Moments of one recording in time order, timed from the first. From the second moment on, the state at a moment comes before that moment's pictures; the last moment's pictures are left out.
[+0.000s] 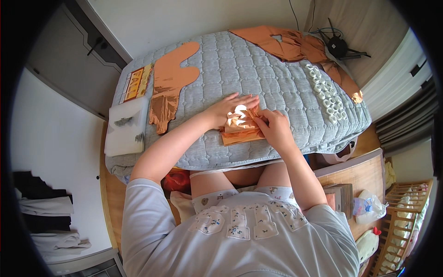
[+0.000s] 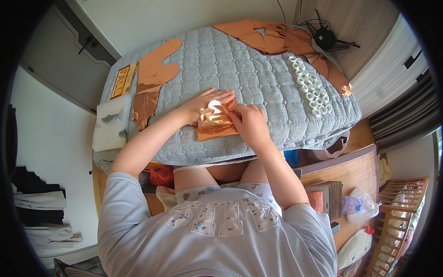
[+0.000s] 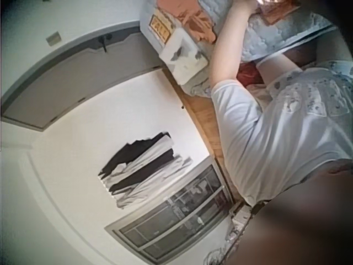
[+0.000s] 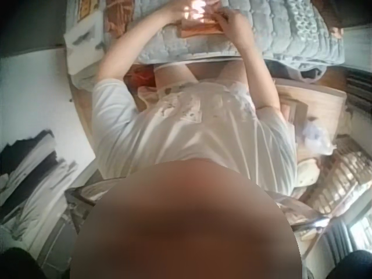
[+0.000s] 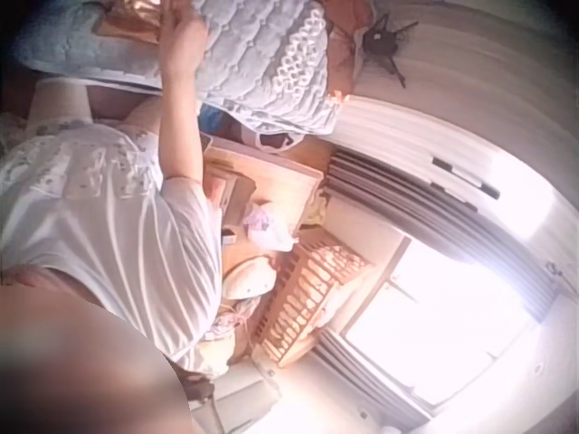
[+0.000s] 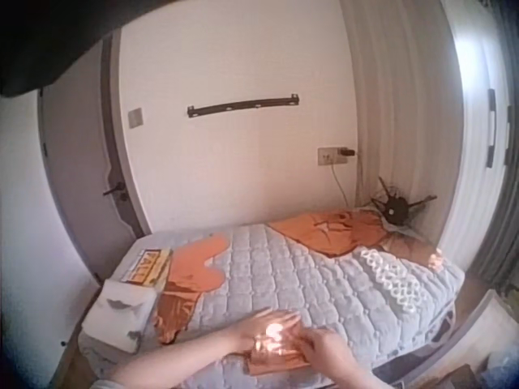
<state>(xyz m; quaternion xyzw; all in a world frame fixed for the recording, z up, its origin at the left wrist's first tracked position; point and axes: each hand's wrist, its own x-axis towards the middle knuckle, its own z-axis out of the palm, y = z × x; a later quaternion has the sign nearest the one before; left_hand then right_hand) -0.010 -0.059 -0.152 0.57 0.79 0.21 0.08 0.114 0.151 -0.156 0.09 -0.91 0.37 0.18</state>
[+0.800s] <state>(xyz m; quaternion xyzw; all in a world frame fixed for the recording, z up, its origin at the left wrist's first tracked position) -0.009 -0.064 -0.157 0.61 0.78 0.12 0.01 0.163 0.129 -0.172 0.19 -0.94 0.18 0.24</state>
